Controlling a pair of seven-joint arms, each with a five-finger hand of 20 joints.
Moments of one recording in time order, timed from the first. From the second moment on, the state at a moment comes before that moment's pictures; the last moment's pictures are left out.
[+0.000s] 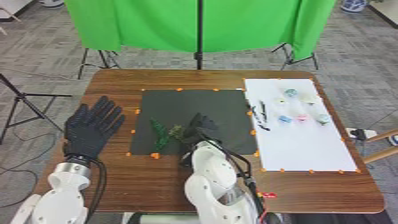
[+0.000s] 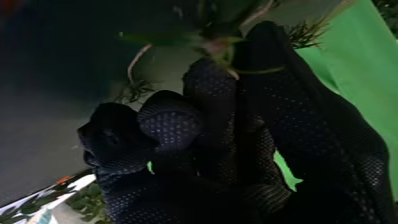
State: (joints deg) left arm 116.1 -63.7 -94.7 -116.2 12.9 7.1 6.0; right arm -92.1 -97.6 58.9 -97.5 -149.7 -4.5 38.1
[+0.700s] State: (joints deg) left arm 117.3 -63.9 -95.8 -116.4 12.8 7.0 6.6; right arm -92.4 -96.2 58.4 -100.3 -146.0 -3.3 39.0
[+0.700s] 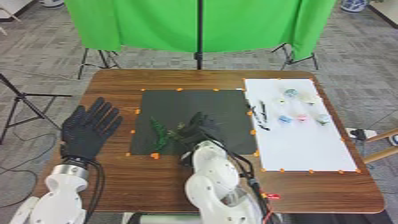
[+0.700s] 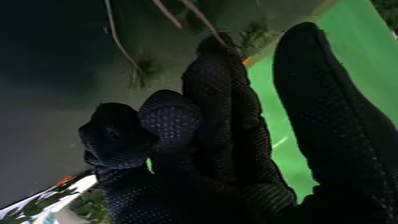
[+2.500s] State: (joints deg) left arm 120.0 -66.8 -98.5 -117.6 13.4 6.1 7.3; right arm -80.0 -79.8 69.4 -87.9 -160.3 -7.1 41.3
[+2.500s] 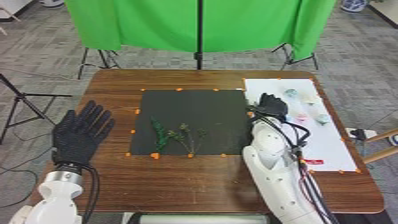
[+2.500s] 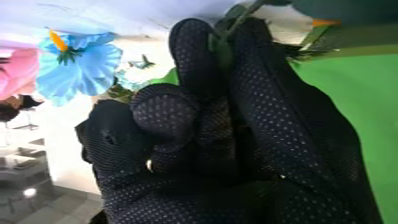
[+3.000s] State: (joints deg) left arm 122.1 -67.3 -100.0 -118.5 13.3 6.1 7.1; right arm -90.0 -73.8 70.9 -105.3 -133.1 1.7 47.6
